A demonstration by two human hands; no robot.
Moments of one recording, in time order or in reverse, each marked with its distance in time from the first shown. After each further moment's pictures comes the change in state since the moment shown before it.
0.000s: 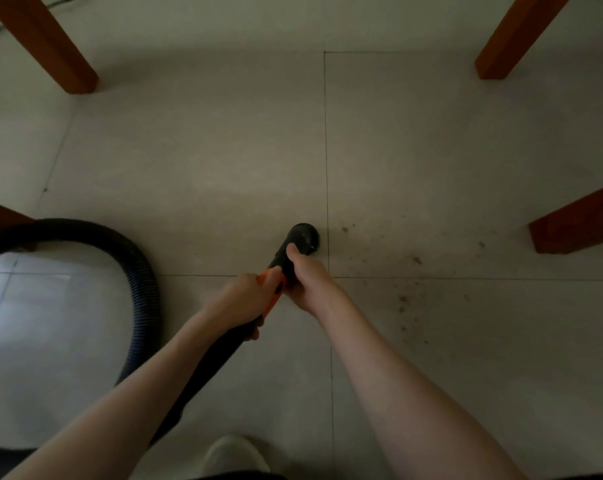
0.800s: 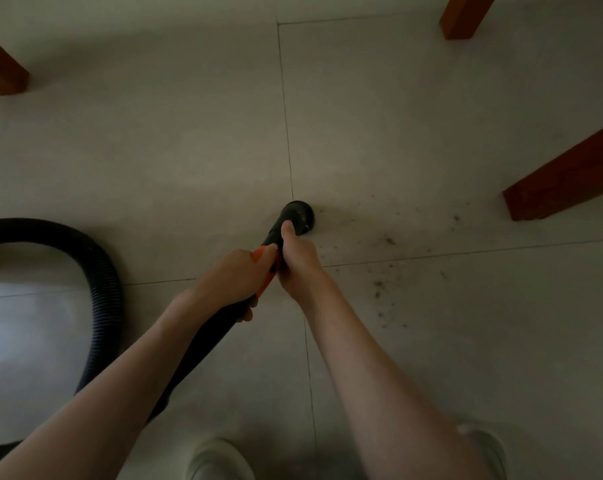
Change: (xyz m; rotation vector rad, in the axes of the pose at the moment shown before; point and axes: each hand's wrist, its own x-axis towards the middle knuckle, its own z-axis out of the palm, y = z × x) left_hand 0.010 0.054 0.014 0.116 -0.025 0.055; right_hand 0.005 -0.026 -0.027 0.001 0.101 -0.119
